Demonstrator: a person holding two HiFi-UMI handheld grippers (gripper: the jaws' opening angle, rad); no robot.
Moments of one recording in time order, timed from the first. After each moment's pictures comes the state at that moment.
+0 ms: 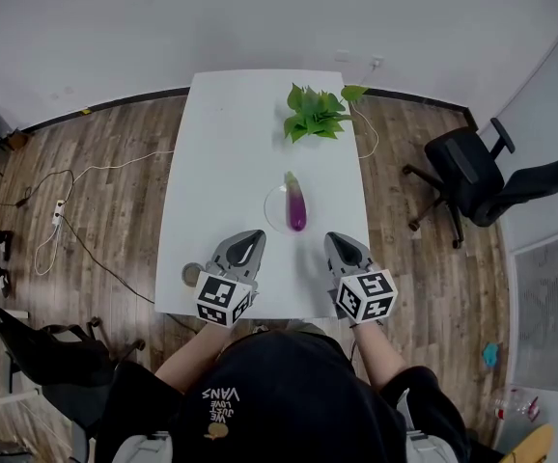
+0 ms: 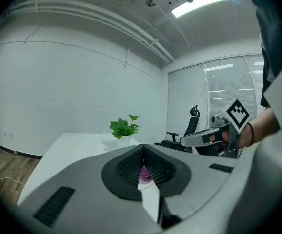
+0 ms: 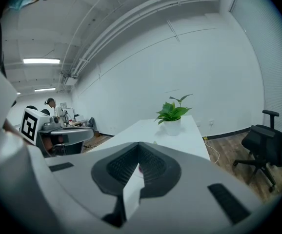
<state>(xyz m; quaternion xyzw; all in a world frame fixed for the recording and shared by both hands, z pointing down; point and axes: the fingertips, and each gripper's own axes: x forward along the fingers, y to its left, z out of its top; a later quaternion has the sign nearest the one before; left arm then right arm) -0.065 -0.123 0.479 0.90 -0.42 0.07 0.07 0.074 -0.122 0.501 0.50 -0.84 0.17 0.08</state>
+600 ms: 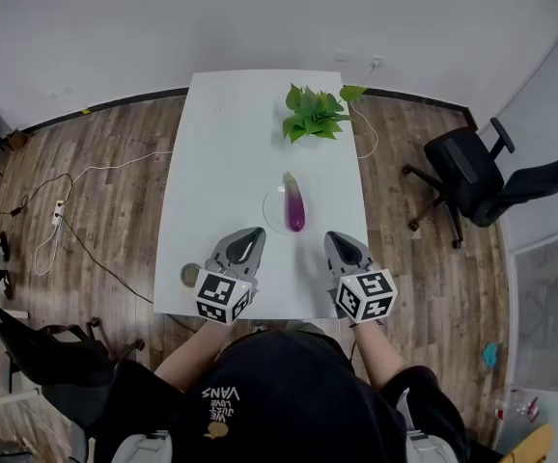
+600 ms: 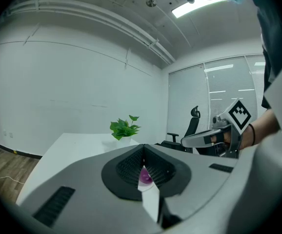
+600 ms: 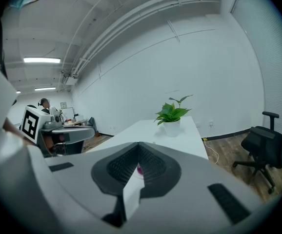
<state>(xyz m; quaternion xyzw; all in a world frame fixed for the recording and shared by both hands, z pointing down) -0.062 -0.129 0.475 0.90 -0.42 0.07 0.08 0.077 -0.124 0.498 0.50 -0.84 0.17 0.08</state>
